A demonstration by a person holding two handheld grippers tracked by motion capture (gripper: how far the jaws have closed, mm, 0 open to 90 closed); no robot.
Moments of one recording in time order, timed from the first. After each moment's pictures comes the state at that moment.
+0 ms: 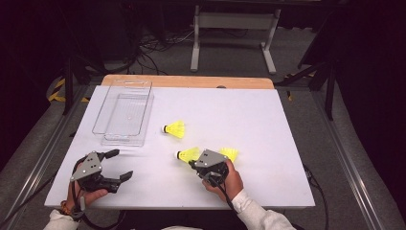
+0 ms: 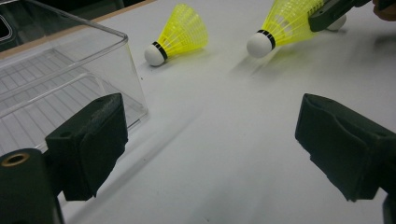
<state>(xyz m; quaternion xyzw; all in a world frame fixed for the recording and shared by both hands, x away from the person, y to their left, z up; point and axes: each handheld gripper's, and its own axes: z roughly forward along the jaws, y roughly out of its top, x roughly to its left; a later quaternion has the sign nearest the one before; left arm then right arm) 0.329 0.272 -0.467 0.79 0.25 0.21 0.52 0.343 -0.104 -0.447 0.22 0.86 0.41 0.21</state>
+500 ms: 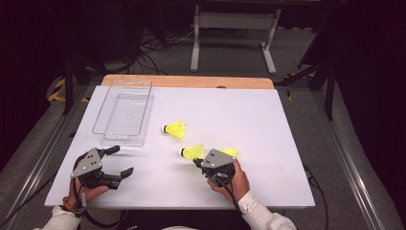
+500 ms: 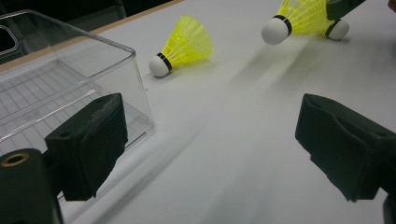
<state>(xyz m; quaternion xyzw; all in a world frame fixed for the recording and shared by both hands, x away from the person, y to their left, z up) 0.336 0.271 -0.465 0.79 0.24 0.21 0.53 0.335 -0.118 -0.432 0.22 0.85 0.42 0.23</state>
